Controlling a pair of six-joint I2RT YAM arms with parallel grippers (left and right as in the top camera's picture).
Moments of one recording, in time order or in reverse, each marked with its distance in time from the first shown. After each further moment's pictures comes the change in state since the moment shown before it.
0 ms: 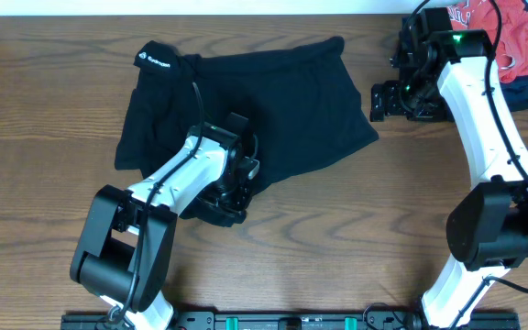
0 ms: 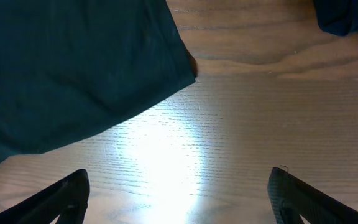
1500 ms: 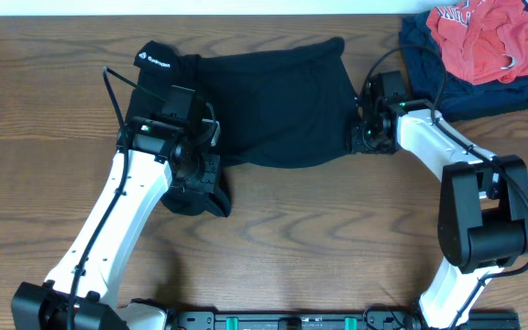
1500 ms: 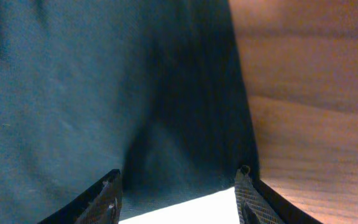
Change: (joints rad) left arm 0.160 -0.334 0.096 -0.105 -0.065 -0.064; right arm 0.092 0.000 -0.591 0.738 -0.043 0.069
